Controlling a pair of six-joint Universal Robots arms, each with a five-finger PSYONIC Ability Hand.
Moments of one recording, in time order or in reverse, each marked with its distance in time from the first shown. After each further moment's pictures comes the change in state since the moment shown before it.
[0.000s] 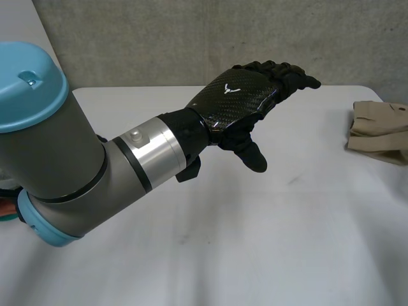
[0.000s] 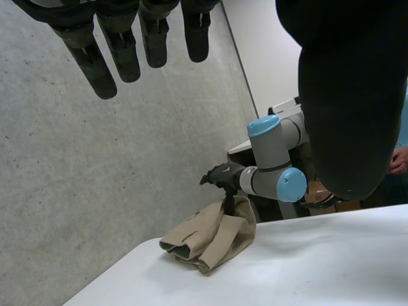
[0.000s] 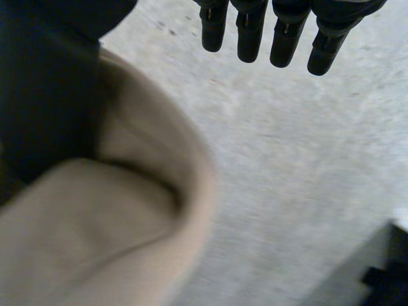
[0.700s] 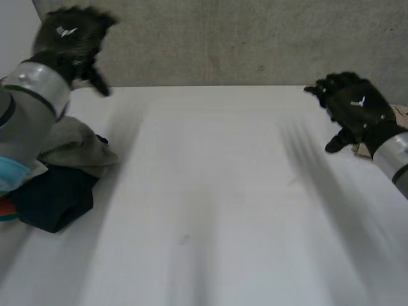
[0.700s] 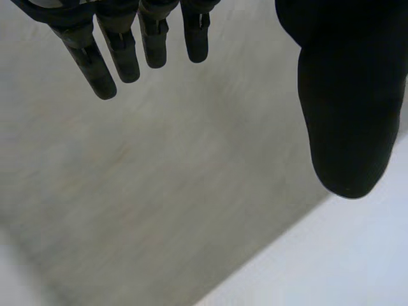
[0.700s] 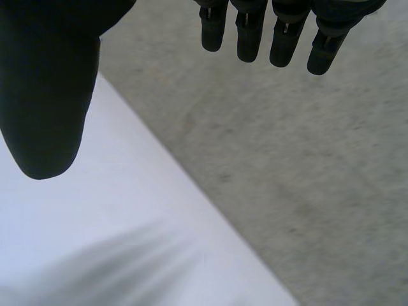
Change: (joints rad) left arm 0.379 0.047 0.013 -0.052 -0.534 0.382; right arm 0.236 -1.125 1.474 -0.299 -0.581 -0.229; left_hand 0.000 0.000 0.000 0.000 0.000; right_hand 0.000 0.000 0.000 0.000 0.000
